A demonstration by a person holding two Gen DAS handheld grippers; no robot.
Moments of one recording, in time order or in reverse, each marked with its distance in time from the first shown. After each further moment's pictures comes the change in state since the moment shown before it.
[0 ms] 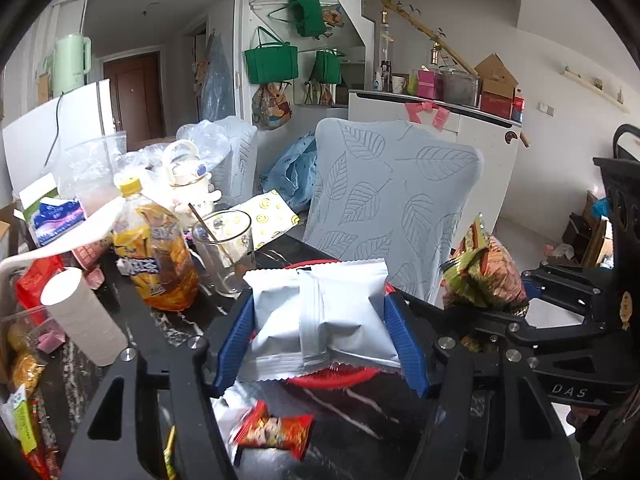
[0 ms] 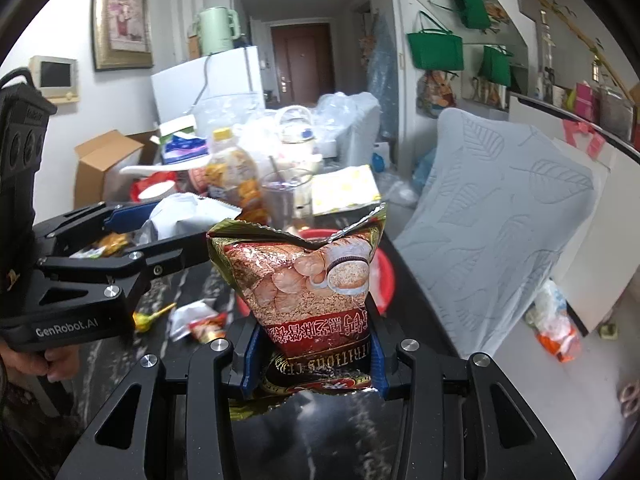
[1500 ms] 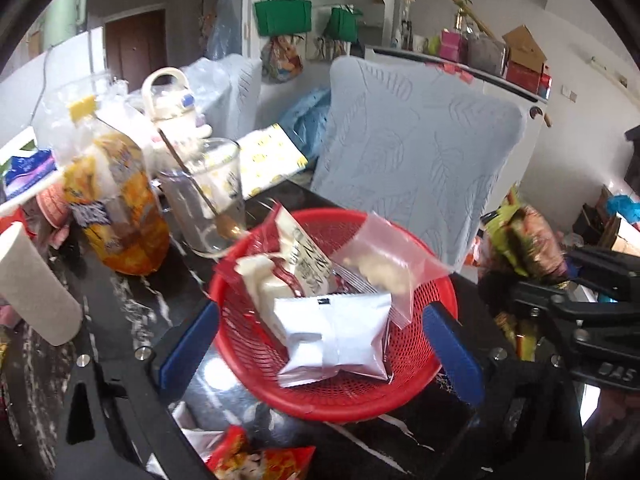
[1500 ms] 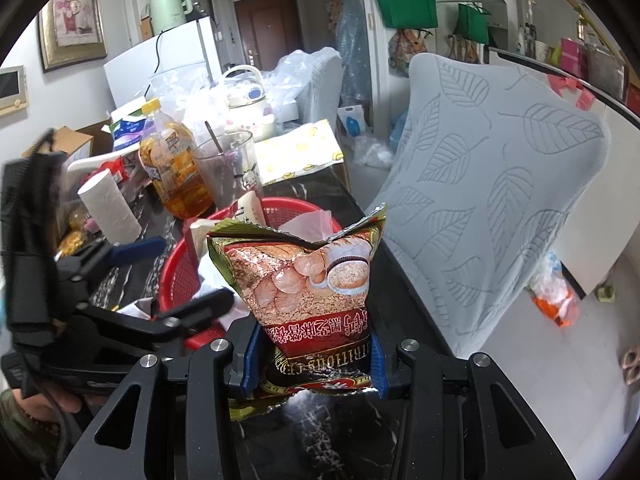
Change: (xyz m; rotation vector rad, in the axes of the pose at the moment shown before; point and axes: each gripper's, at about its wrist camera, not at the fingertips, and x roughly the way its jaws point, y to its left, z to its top) left arm 0.084 0.008 -0.022 -0.053 0.140 0.026; right arm 0.069 -0.042 -0.004 0.092 0.114 -0.049
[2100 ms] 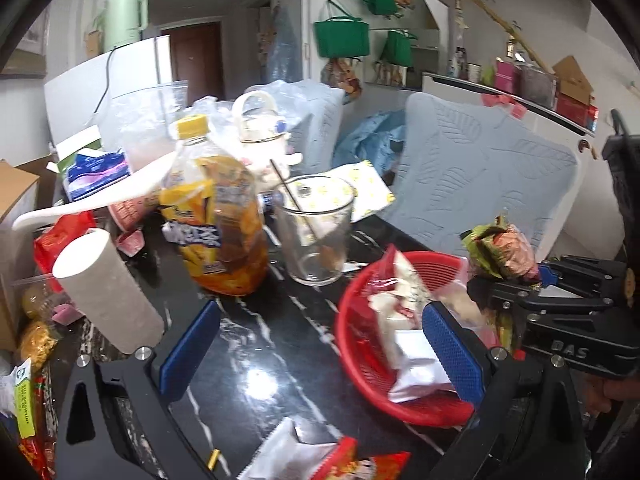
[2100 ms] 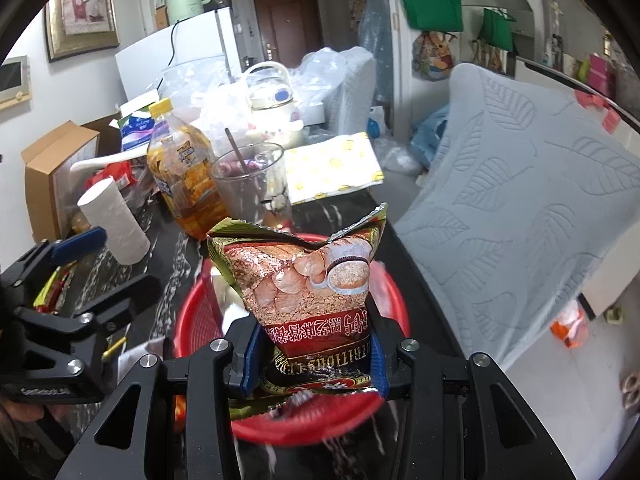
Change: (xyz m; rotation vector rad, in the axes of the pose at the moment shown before) left arm -0.021 0.066 0.019 -0.086 -0.069 0.187; right arm 0.049 0.033 0.044 -0.057 0.022 0.042
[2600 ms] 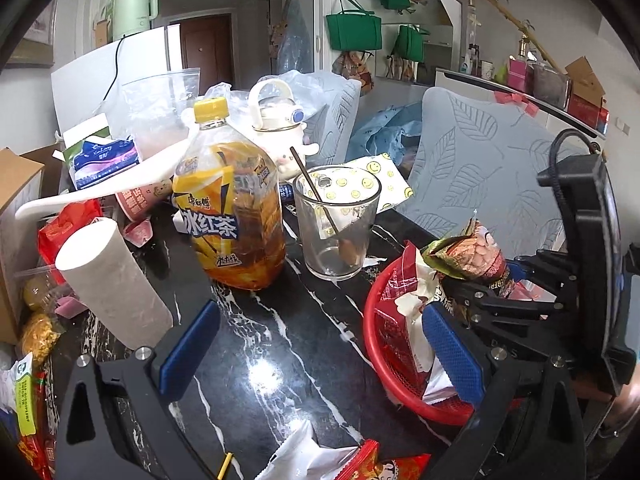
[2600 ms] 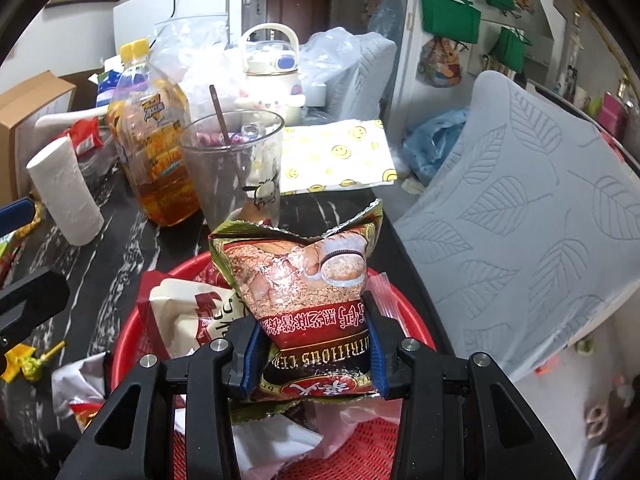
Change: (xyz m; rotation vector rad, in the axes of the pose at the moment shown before) left arm 0.009 0.012 -0.003 -0.013 0.024 0.021; right arm 0.061 0.015 0.007 -0.128 0.037 -0.115
